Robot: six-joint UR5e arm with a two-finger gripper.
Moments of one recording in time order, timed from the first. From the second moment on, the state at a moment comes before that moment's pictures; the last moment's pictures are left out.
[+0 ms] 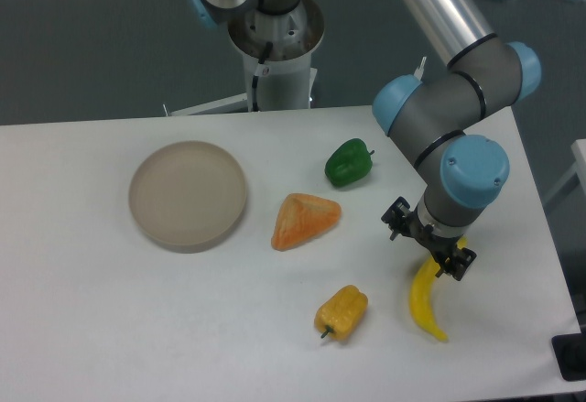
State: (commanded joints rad) arm 2.31 -2.11 -1.29 -1.33 1.56 1.29
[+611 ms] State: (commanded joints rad) arm 2.30 -2.08 -1.30 -1.33 1.50 1.27
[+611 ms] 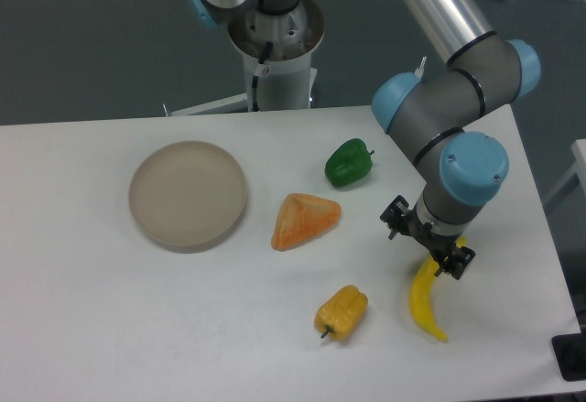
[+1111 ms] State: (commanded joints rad) arm 2.18 -2.11 -1.29 -1.29 1.48 1.22
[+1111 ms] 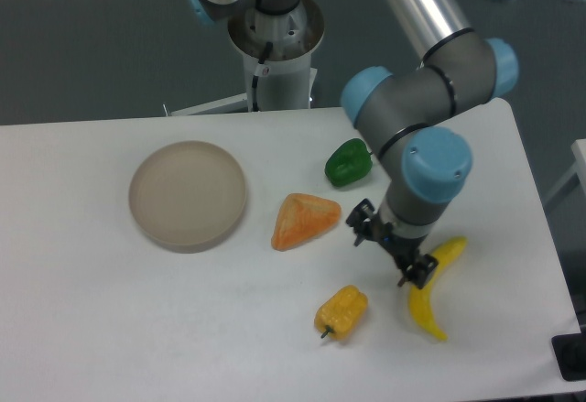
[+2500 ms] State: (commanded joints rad) arm 2.13 -2.18 -1.27 -1.20 1.50 0.95
